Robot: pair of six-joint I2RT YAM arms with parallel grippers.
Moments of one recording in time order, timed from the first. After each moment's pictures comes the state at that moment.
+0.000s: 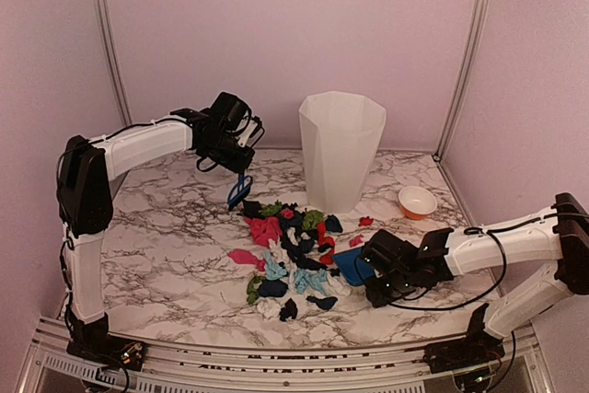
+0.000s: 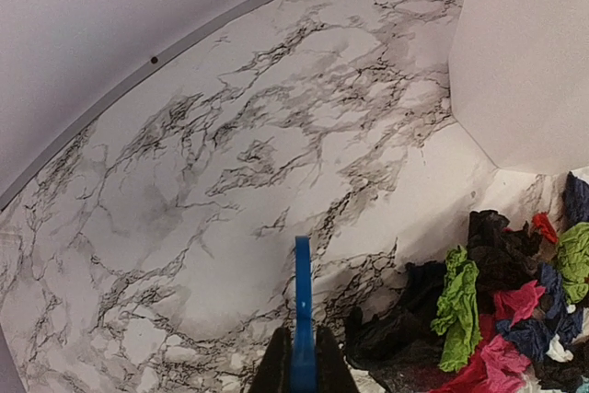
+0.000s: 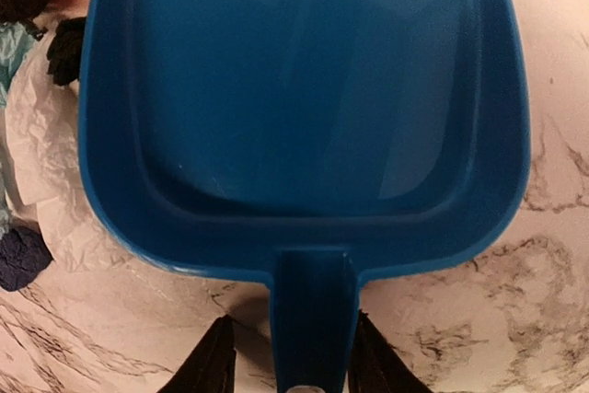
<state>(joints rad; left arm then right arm) -0.58 2.06 1.84 -0.68 -0.13 0.03 0.98 1.38 0.64 -0.53 0.19 0.63</state>
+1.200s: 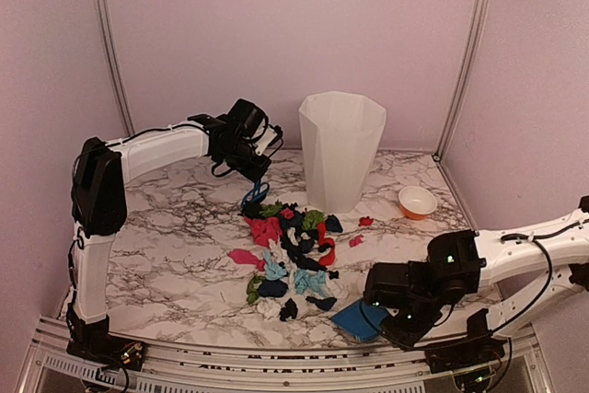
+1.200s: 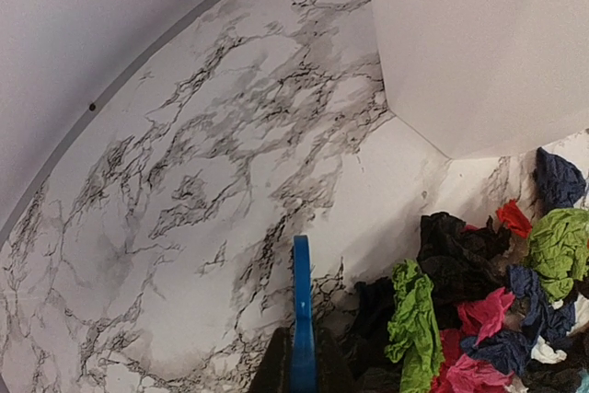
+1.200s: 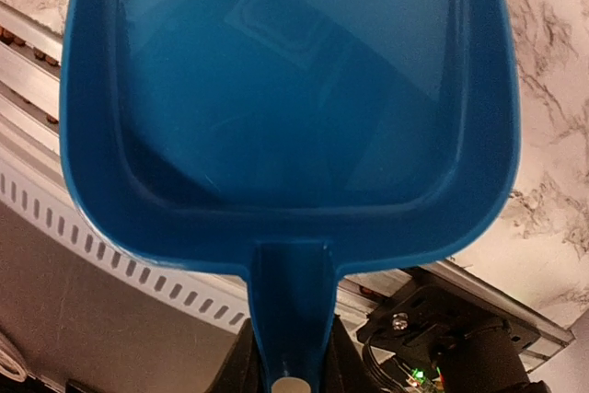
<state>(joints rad) -0.65 2.15 1.92 -0.67 -0.09 0.13 1.38 1.23 0.87 -1.17 -0.04 0.82</state>
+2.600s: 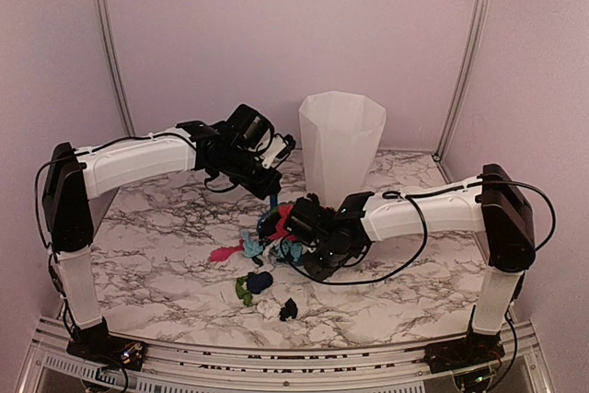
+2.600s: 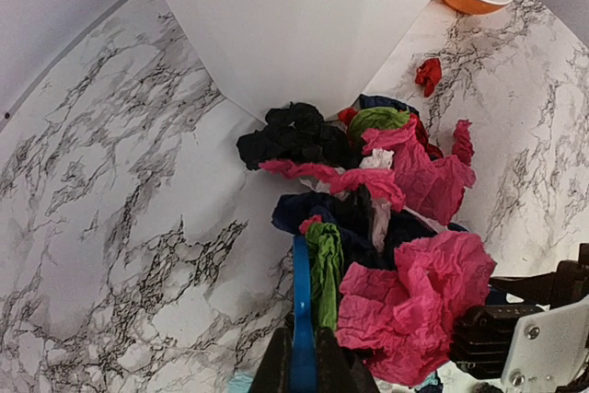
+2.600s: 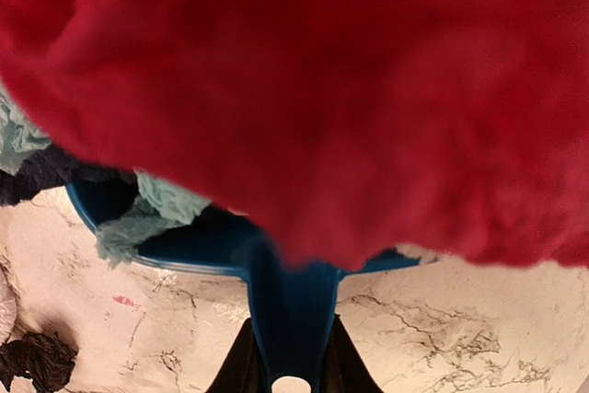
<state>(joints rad) -0.79 1.92 1.69 -0.65 0.06 0.00 1.06 1.88 1.30 -0.73 0.27 0.36</state>
